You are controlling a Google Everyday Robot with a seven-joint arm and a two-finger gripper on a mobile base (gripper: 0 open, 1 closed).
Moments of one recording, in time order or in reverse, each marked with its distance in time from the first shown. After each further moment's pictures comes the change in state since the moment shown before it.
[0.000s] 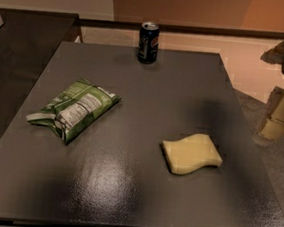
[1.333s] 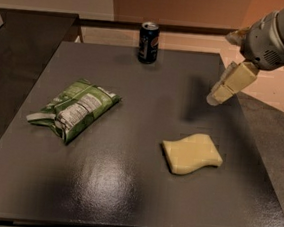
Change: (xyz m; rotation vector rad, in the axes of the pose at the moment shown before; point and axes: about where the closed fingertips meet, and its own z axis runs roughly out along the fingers) arm -0.064 -0.087 0.058 0.073 -0.344 0.010
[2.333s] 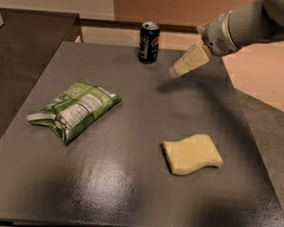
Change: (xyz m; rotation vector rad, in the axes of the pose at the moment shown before) arm -0.046 -0.079 0.095 0.035 -0.199 0.132
